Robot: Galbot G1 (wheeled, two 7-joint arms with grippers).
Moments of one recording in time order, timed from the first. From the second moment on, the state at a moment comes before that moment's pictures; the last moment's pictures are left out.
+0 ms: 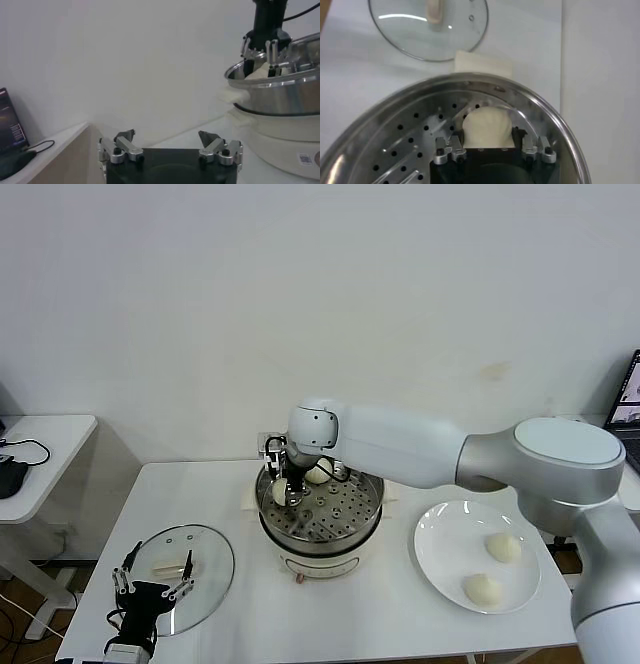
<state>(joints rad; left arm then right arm) 1.76 -1.27 -0.66 -2.16 0.07 0.06 -0.12 0.40 1.40 -1.23 1.14 0.47 -0.64 -0.80</state>
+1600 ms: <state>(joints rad) 1.78 -1.26 -0.63 -2.19 0.09 0.06 -0.12 0.33 0.35 -1.06 1.78 0.12 -0.34 -1.09</state>
